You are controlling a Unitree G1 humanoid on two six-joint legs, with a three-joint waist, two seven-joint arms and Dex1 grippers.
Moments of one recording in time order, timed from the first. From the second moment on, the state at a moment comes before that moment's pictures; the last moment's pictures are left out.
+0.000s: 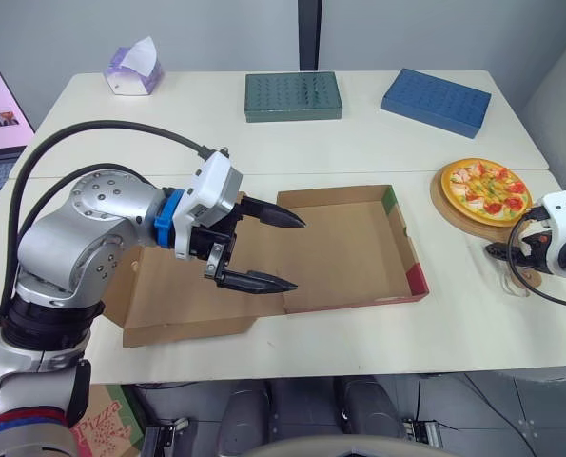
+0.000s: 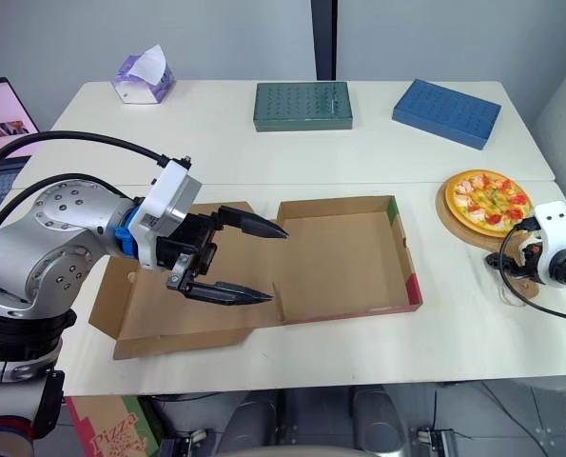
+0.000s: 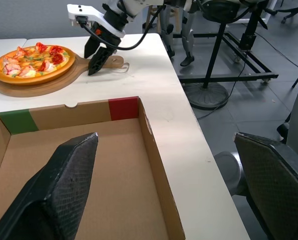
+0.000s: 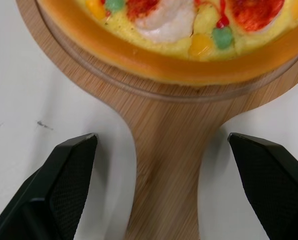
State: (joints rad) left arm -0.62 0.82 -0.08 -0.35 -0.69 0.67 -1.34; right arm -0.47 -0.97 -0.10 0.42 0.25 0.81 0.74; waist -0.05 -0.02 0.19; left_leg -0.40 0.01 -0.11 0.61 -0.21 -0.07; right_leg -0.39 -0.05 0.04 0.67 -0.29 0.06
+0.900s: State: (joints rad) left arm -0.51 0.94 0.04 -0.29 -0.66 0.65 -1.28; right arm -0.42 -0.91 -0.20 0.43 0.22 0.55 0.74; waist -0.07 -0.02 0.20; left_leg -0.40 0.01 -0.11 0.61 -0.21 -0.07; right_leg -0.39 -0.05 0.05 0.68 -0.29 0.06
